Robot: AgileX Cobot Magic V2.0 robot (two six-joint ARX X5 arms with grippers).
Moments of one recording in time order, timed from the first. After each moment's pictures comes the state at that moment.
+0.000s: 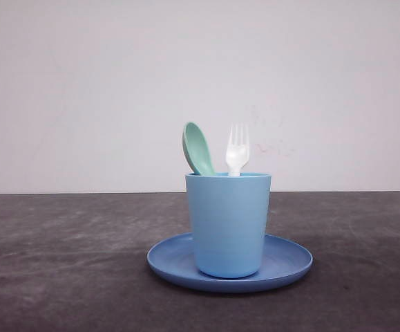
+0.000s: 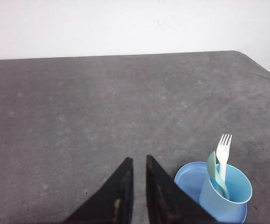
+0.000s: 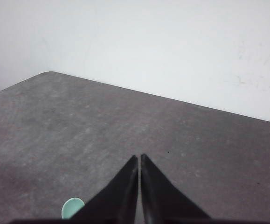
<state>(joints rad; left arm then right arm) -0.81 0.51 0.97 -0.80 -0.38 -0.27 0.91 0.62 0.88 -0.41 0.39 0.13</state>
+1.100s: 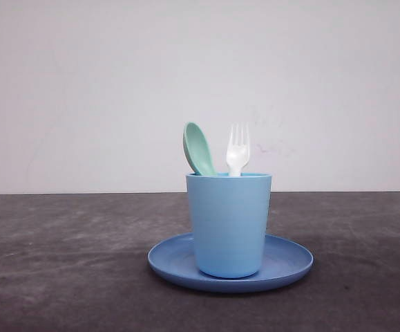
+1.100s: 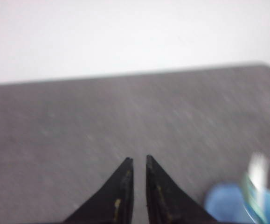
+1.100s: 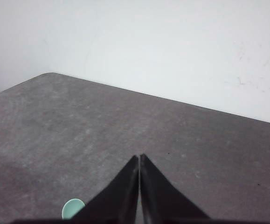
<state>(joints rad) -0.66 0.50 0.94 -0.69 -0.39 -0.16 0.91 0.62 0.88 -0.41 0.39 0.13</state>
